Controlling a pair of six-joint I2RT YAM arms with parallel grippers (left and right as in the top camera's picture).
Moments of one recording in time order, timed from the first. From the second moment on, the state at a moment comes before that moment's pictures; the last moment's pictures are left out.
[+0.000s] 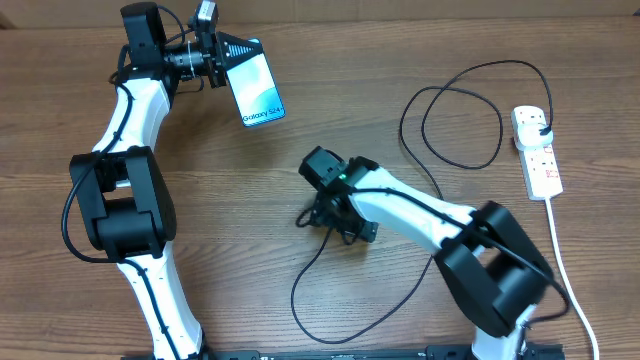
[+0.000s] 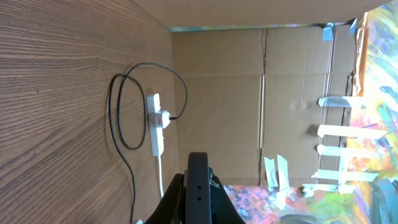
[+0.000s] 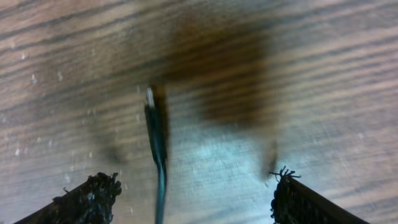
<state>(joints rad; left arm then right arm) 0.11 2.26 1.80 -0.08 1.43 -0.96 0.75 1.96 1.30 -0.87 0.00 1.04</state>
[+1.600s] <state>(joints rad) 0.12 2.26 1.80 -0.08 1.46 -0.96 0.56 2.02 1.39 -0.49 -0.80 0.65</state>
